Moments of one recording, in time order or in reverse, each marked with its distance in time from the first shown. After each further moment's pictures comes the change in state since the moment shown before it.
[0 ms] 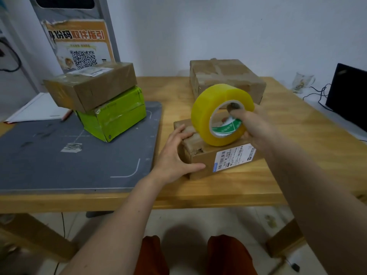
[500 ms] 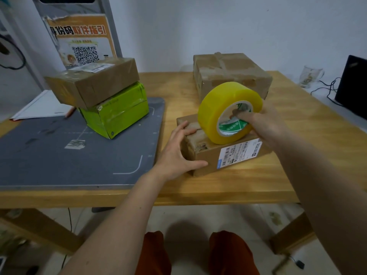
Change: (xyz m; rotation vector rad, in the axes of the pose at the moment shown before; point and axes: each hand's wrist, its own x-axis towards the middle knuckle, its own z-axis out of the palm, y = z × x) left_hand 0.000 0.004 -0.003 -0.003 -0.056 -0.037; right_hand 0.004 0.007 -0.018 -0.169 -0.072 -0.115
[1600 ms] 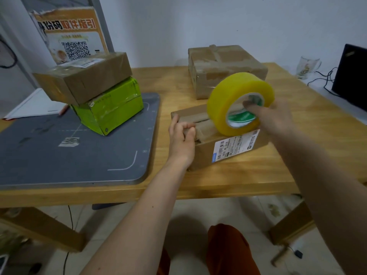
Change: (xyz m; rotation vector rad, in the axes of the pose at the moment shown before) left_hand 0.014 0.041 0.038 -0.279 0.282 -0.290; right_hand -0.017 0.008 -0.018 -0.012 0.210 -0.136
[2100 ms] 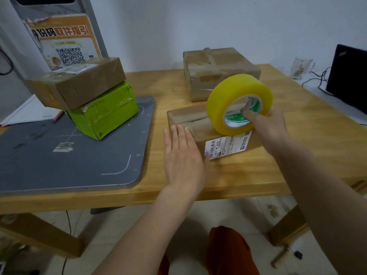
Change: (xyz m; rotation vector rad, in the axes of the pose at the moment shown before) left_hand -0.041 0.007 0.018 1.275 0.080 0.307; right_hand 0.001 0.022 -0.010 0.000 0.086 0.114
